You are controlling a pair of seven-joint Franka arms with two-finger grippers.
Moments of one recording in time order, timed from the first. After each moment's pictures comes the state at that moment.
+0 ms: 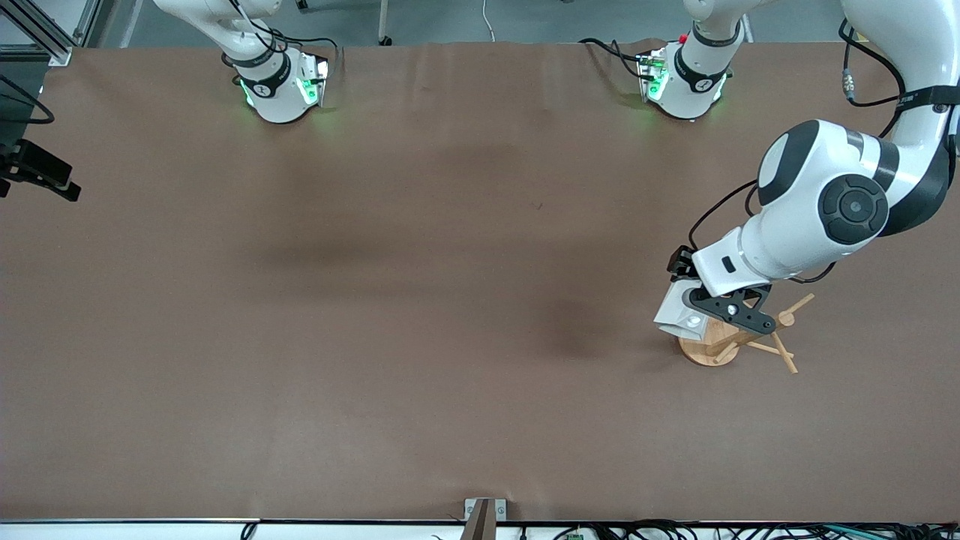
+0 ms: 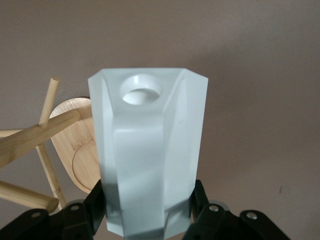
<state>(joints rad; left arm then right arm) 0.38 0.37 -0.73 -1.67 0.18 1.88 0.01 -0.04 0.02 -0.02 -1.44 -0.02 1.48 0.01</state>
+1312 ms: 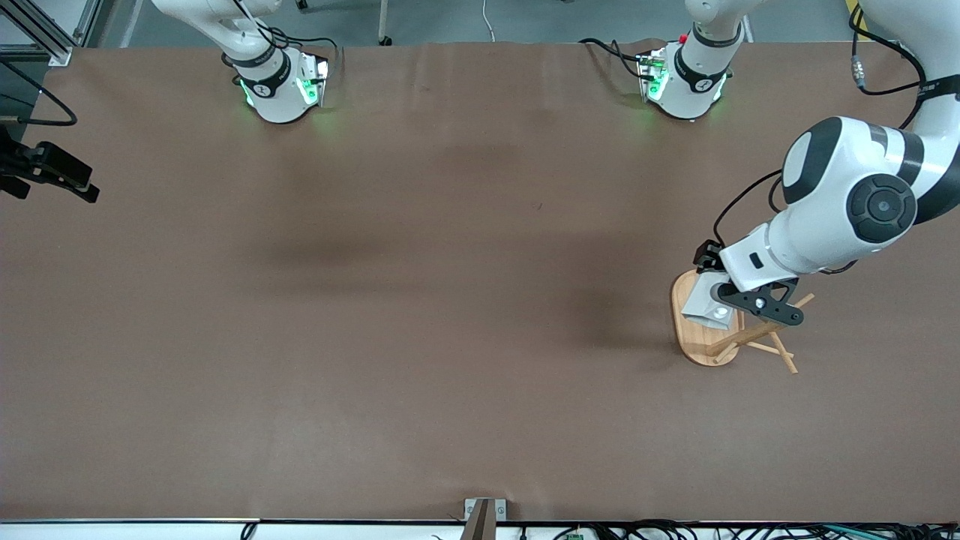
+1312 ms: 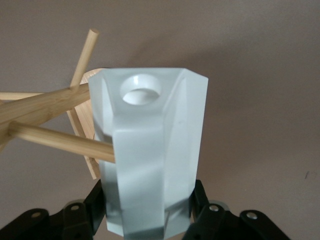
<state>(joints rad) 0.47 0.32 -0.73 -1.76 0.17 1.87 0.07 0.03 -0.02 -0.06 -1.51 -0.02 1.52 0.03</state>
